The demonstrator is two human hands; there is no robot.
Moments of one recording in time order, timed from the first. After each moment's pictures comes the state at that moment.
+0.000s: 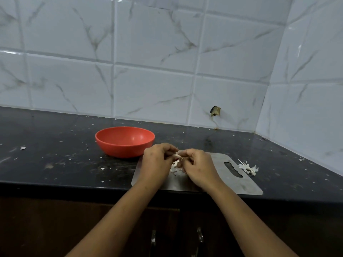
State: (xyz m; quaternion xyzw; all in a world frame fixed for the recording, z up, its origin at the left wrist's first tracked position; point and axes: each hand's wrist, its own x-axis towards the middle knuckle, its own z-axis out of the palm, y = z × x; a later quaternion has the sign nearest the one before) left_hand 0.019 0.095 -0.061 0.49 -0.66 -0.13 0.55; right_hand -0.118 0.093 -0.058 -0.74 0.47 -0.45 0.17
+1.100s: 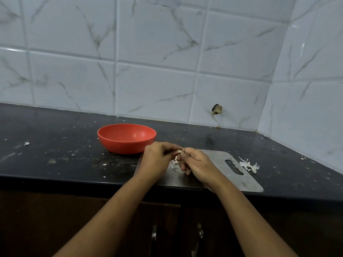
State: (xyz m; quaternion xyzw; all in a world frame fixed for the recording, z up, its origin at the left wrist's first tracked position) left_hand 0.027 0.096 -0.061 0.46 -0.69 -0.18 0.54; right_hand -0.121 0.089 -0.059 -0.74 0.42 -0.40 0.32
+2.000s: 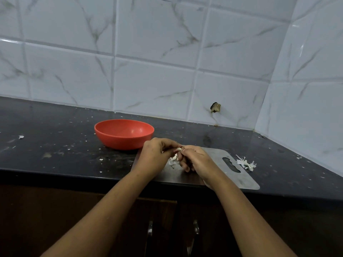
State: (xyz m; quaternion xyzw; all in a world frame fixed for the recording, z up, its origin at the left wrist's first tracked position) left_hand 0.026 0.102 -0.057 0.45 -0.70 -0.18 0.53; right_hand -0.123 0.100 -0.050 -0.71 0.41 -0.41 0.40
